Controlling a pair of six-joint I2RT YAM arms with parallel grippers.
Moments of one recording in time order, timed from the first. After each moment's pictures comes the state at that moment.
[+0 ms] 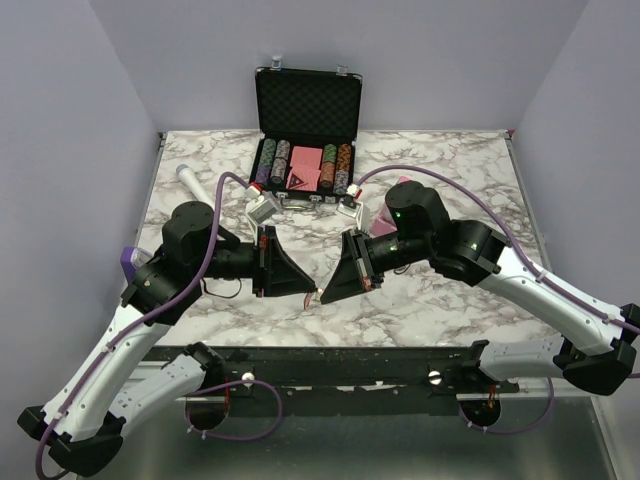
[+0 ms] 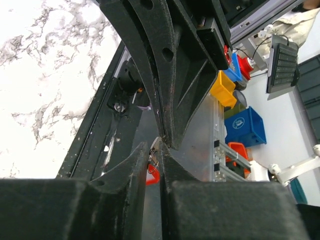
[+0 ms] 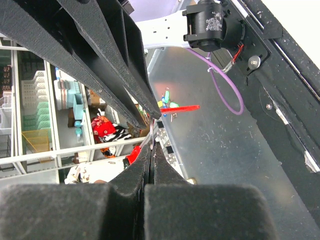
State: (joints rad) left arm -0.60 0.79 1.07 -0.49 0.92 -0.56; right arm 0.99 1.23 1.38 -0.64 -0.66 0.89
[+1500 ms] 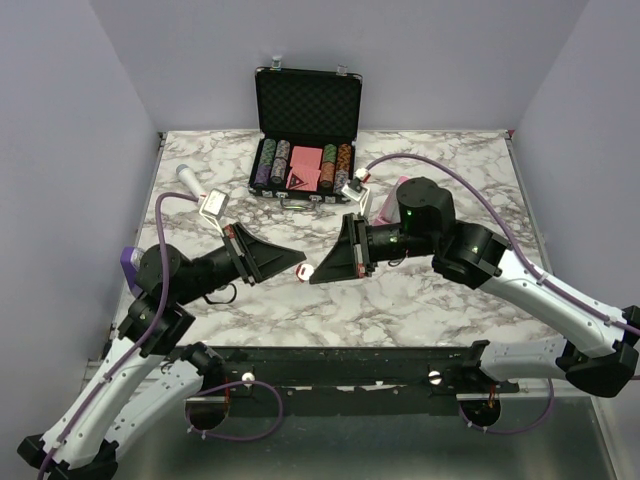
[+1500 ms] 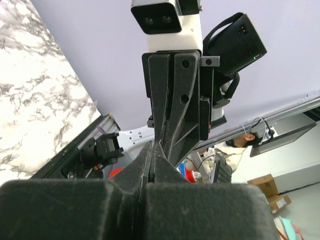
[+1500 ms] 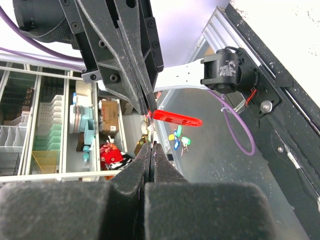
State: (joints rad) left arm -0.60 0.58 0.81 -0.08 0.53 -1.19; right arm 0.99 1.21 1.34 -0.43 -0.58 0.98
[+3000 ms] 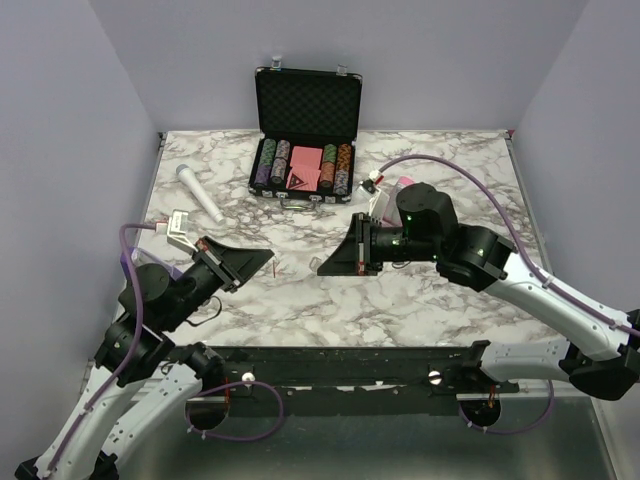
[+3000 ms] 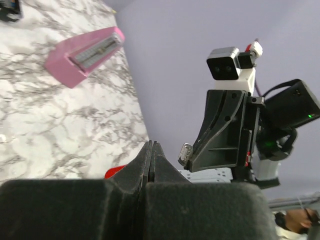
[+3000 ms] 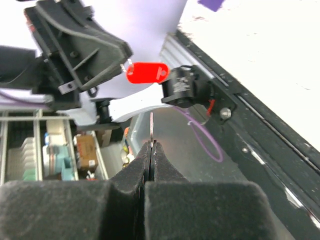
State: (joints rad) left arm -0.60 0.41 0.82 -0.41 0.14 -1.12; right arm 0.99 1.18 1.34 -0.51 -0.39 0.96
